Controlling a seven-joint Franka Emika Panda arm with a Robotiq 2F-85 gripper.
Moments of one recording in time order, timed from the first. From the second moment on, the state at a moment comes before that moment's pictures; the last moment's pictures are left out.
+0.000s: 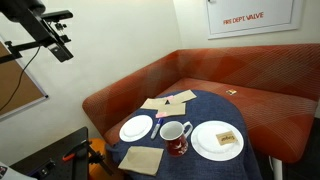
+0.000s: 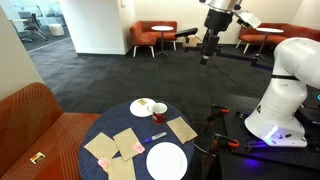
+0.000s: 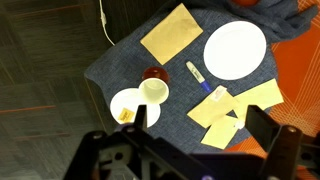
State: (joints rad) arm -0.01 -0.90 0.01 -2.79 -0.03 2.08 0.01
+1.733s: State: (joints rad) arm -0.11 -0.04 0.05 -2.63 -0.17 2.71 0.51
